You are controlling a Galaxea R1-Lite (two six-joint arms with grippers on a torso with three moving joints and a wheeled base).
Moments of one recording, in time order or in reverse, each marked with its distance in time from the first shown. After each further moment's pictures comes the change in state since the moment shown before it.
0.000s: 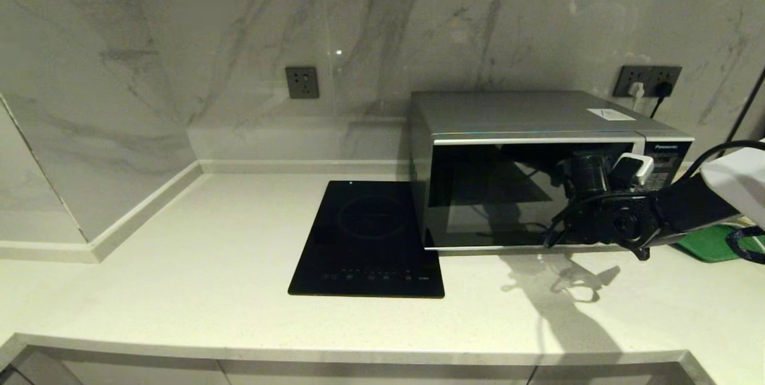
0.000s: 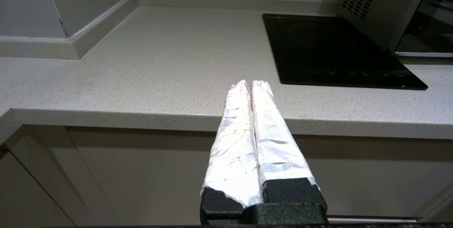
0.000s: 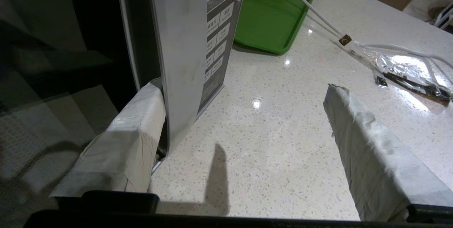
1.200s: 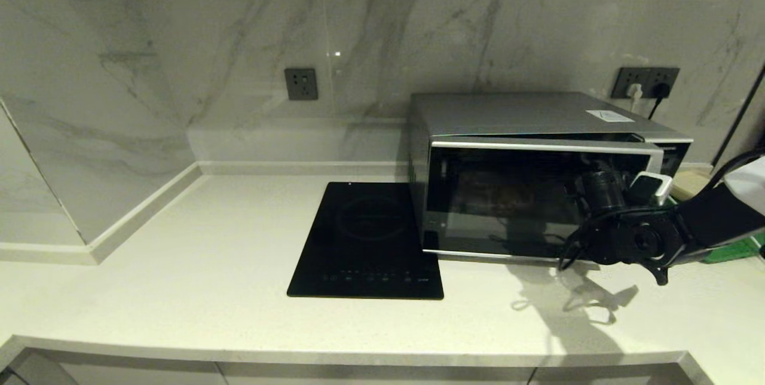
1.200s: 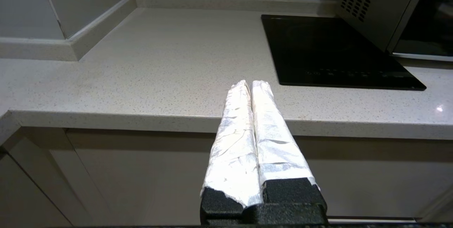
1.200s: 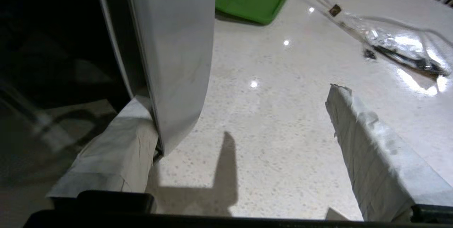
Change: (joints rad) left arm 0.000 0.000 0.000 -0.001 0.001 0.000; right arm 0.003 -0.074 0.160 0.010 0.045 0.074
